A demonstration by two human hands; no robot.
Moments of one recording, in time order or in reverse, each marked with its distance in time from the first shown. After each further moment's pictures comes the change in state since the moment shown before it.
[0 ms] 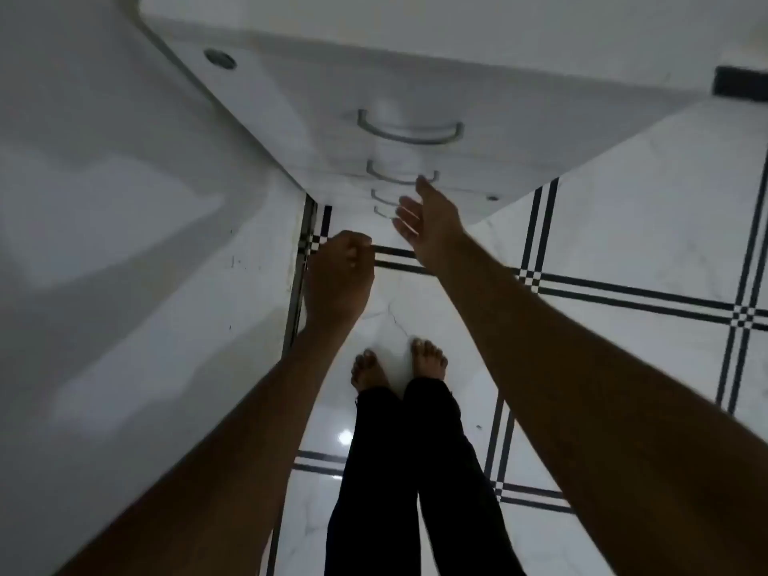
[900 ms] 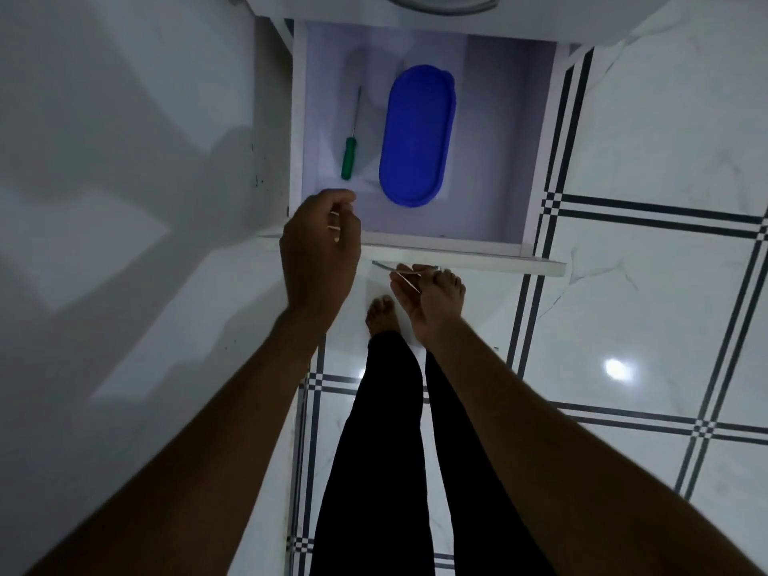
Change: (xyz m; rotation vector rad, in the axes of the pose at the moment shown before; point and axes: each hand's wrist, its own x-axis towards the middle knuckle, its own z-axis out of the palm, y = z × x) left_hand -0.075 -0.032 -0.061 0.025 0.120 0.157; right_hand -0.120 0.181 -0.067 0.226 0.216 0.136
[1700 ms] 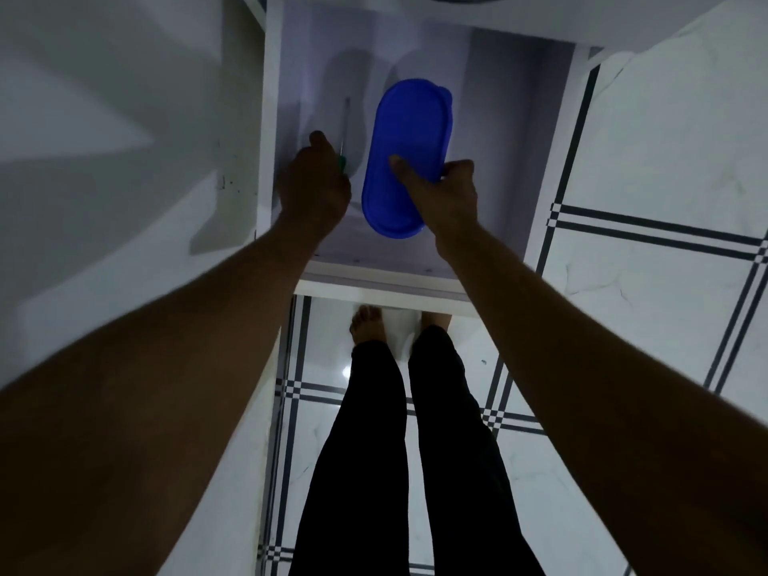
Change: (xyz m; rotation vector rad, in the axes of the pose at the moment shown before) left_hand 0.113 -0.046 0.082 0.517 -0.296 -0.118; right_hand 0.052 -0.113 0.081 -0.898 0.045 -0.451
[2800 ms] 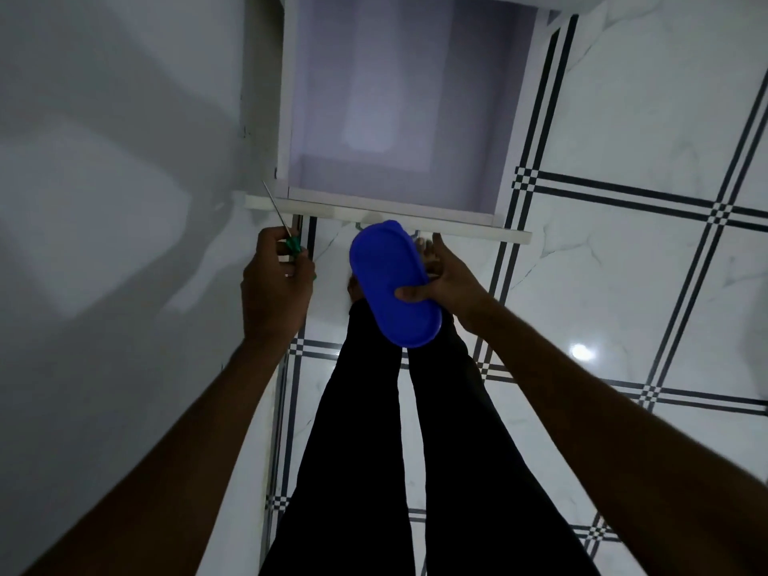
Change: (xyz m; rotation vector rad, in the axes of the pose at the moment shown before) left_hand -0.234 -0.061 -0.050 -0.577 0.082 -0.142; right_hand -0.142 0.114 -0.063 -0.179 -0.503 0.117
